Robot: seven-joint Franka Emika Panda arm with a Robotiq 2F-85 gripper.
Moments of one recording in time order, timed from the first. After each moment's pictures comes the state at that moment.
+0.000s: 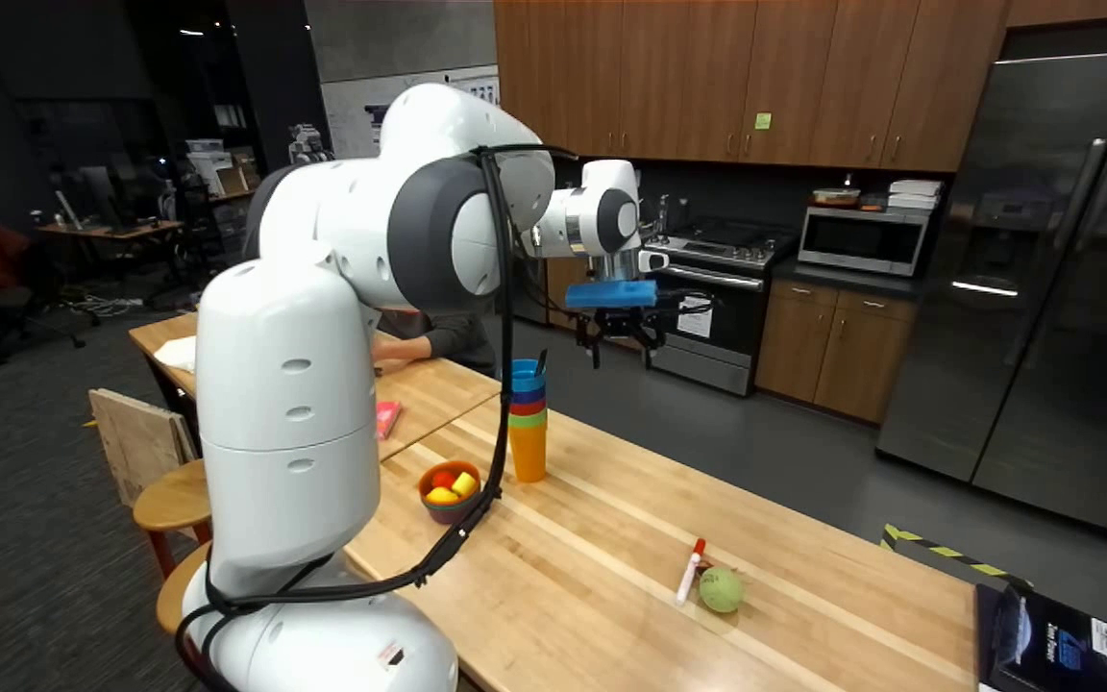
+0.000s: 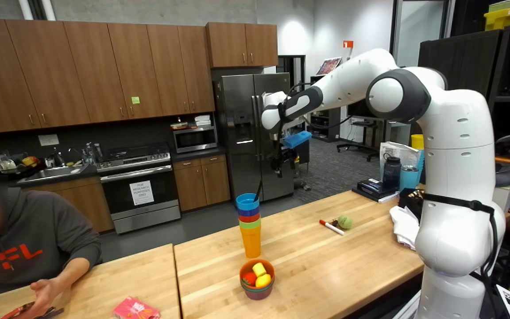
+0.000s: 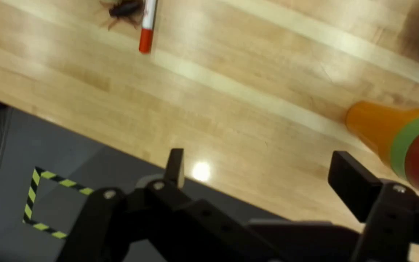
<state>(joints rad) 0.00 0.18 0.02 -1.75 -0.13 1.92 -0.13</state>
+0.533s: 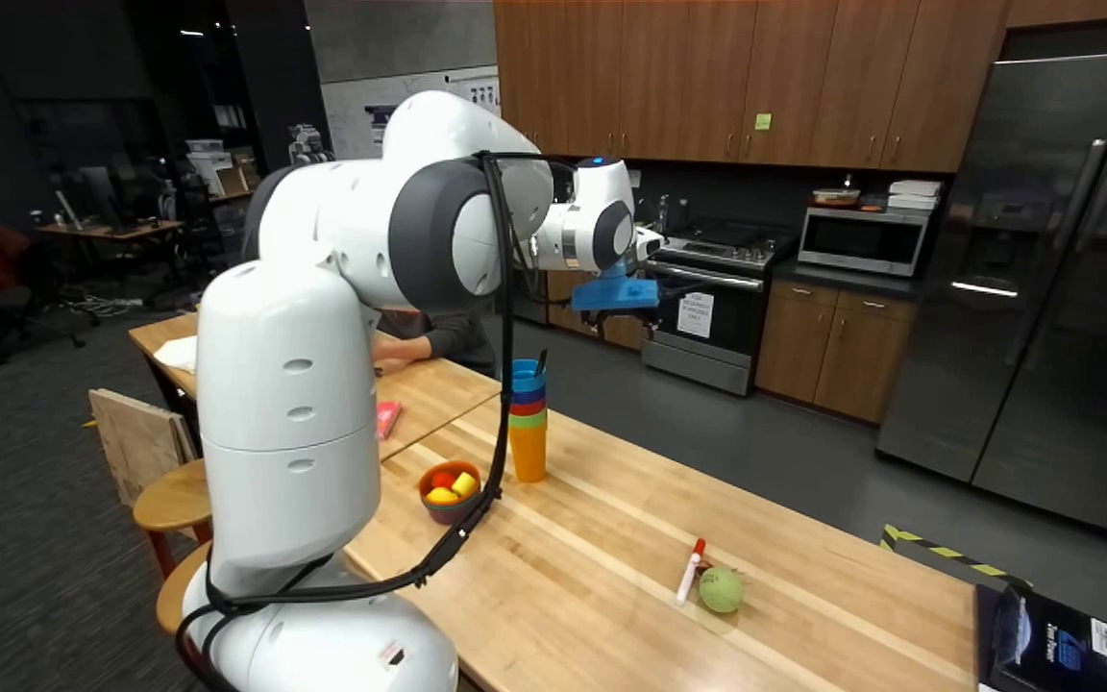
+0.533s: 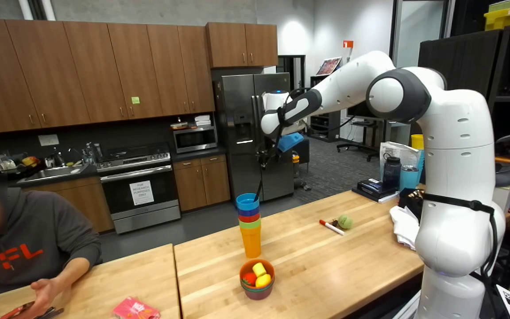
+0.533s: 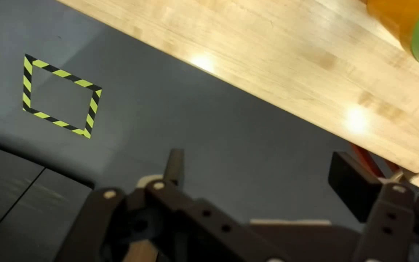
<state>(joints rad) 0.00 0.18 0.03 -1.81 -0.07 2.31 -0.19</state>
